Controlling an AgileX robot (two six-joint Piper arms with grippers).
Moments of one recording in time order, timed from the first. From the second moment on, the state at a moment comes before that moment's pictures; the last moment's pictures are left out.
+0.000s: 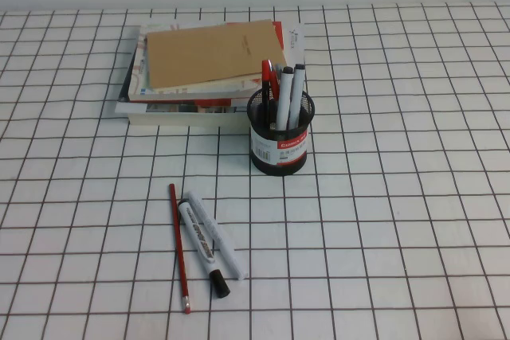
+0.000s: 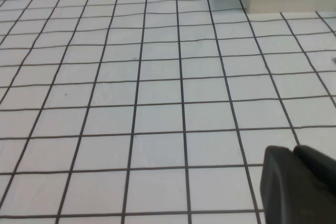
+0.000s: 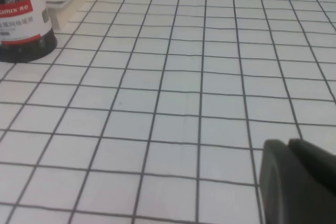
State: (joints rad) right arm 0.08 -0.01 0.03 0.23 0.34 -0.19; left arm -0.01 -0.01 0.03 -0.06 0.38 0.12
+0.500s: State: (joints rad) right arm 0.08 -0.01 0.03 0.68 0.16 -0.19; left arm -0.01 -0.01 0.03 -0.06 0.38 0.12
